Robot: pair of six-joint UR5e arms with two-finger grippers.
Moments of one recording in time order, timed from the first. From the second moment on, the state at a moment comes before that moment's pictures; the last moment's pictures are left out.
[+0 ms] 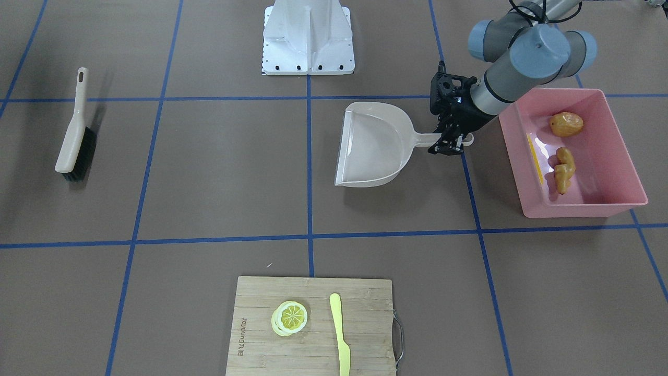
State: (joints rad) left arm -0.75 -1.84 -1.80 -1.98 -2.24 0.61; right arm 1.48 -1.82 1.93 -1.55 2.31 0.14
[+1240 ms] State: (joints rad) left arm -0.72 -1.89 -1.75 -1.97 -2.24 0.50; right arm 1.50 -1.84 1.91 -1.61 2.26 0.04
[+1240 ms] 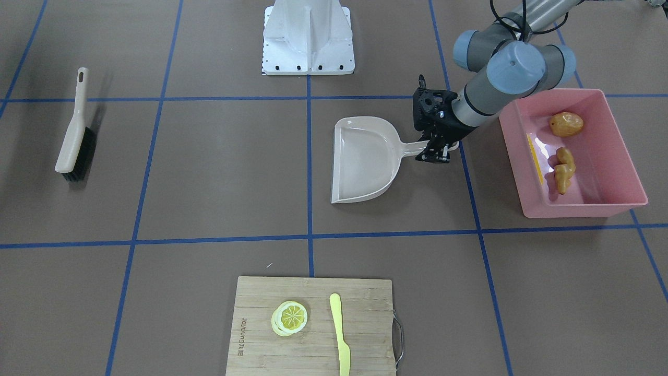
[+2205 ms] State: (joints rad) left arm -0.76 -1.81 -1.86 -1.97 -2.22 0.48; right arm 1.53 -1.84 1.91 -1.61 2.25 -0.02
